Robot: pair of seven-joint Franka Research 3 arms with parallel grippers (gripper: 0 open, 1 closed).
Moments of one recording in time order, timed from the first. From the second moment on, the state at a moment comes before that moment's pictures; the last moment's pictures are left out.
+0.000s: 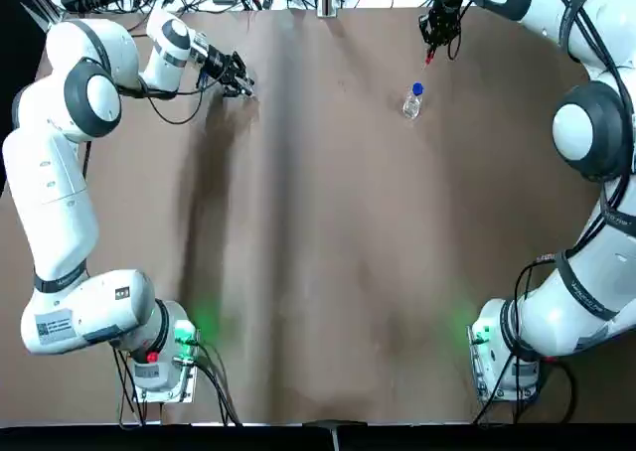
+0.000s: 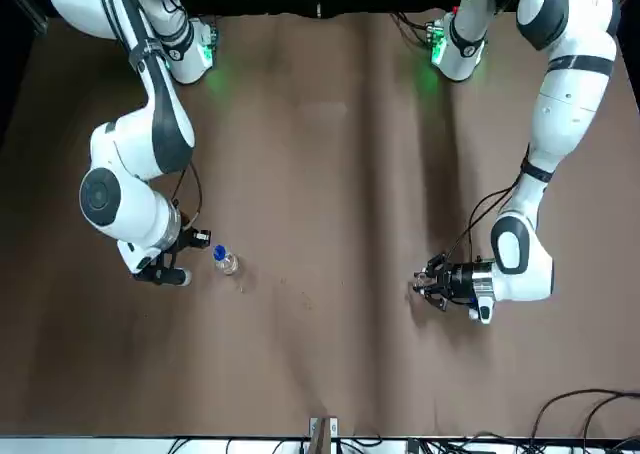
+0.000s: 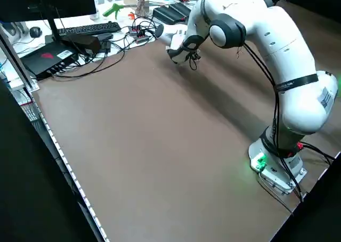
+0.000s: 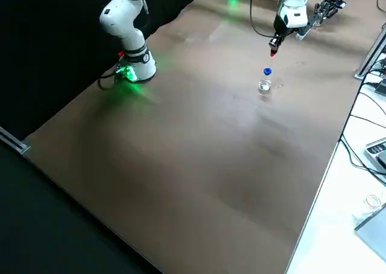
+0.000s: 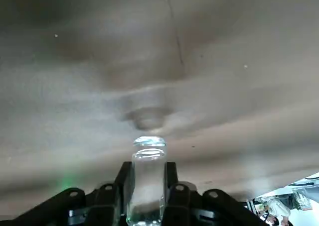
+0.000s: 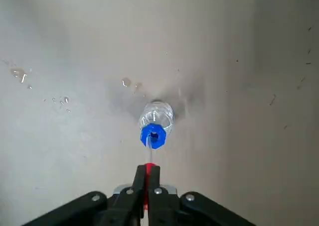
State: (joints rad) left arm 0.20 0.91 -0.36 -1.52 -0.75 2.15 -0.83; right arm 0.28 0.43 0.00 -1.56 0.11 1.90 0.32
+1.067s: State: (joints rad) left arm 0.19 0.93 -0.35 -1.52 -0.75 2.15 -0.82; right arm 0.27 0.43 0.00 -1.56 0.10 1.90 0.32
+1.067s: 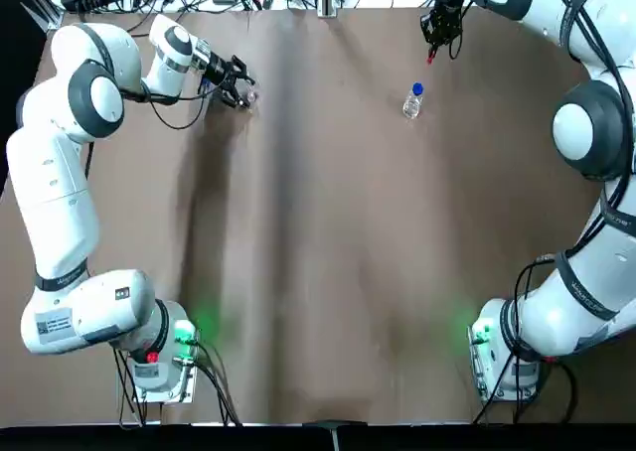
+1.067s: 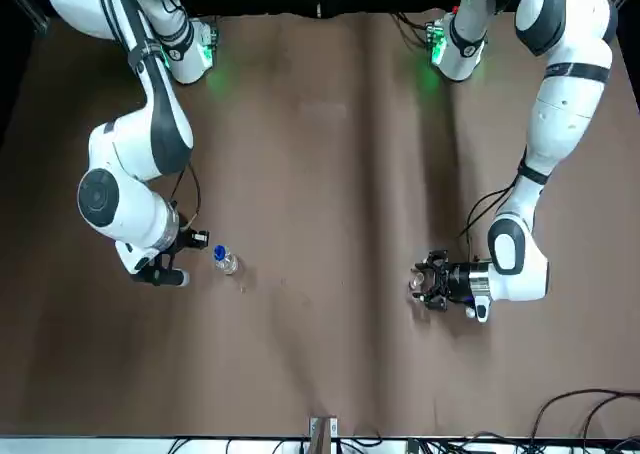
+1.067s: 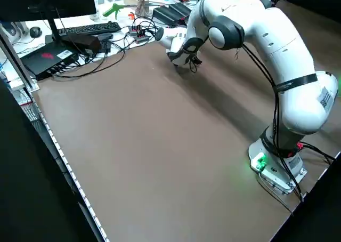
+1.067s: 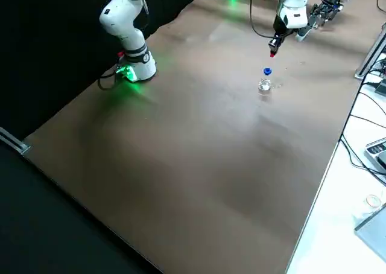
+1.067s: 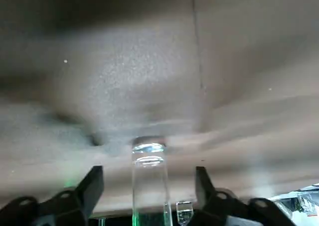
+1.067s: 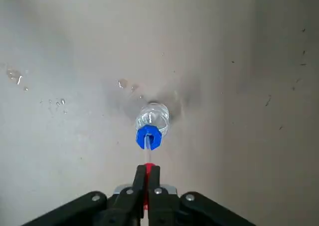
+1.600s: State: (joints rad) left arm 0.20 0.90 -0.35 -1.49 -0.60 2.15 -0.89; right arm 0.28 0.43 0.00 -1.56 0.10 1.90 0.32
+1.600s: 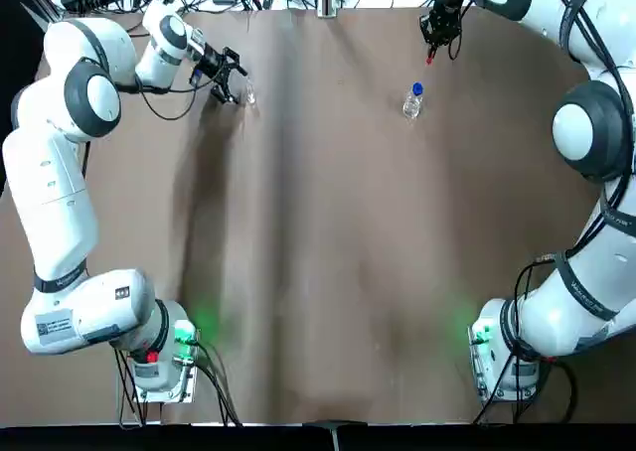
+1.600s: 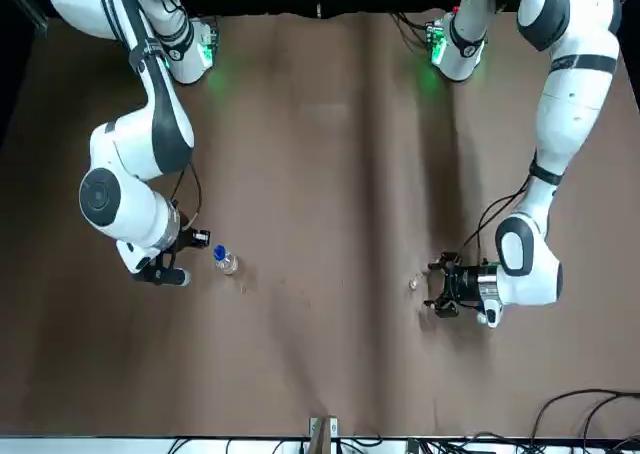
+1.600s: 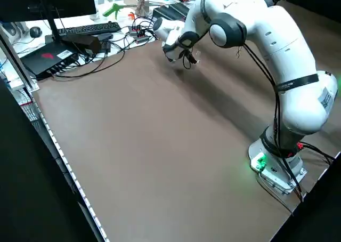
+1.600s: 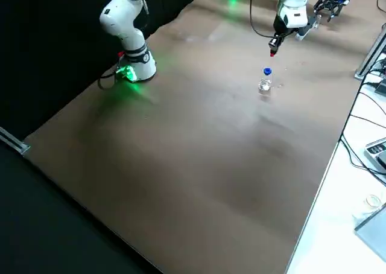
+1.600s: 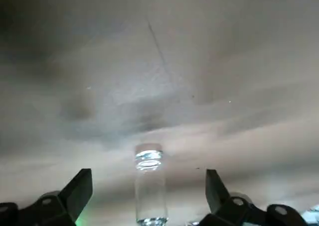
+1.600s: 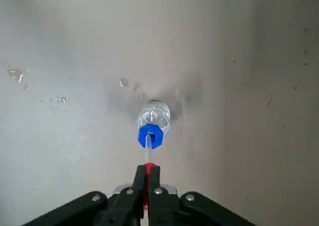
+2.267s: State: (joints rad) left arm 0.19 0.73 -0.36 -1.45 -0.15 1.87 -0.99; right arm 0.28 0.43 0.00 -1.55 0.10 1.87 0.32
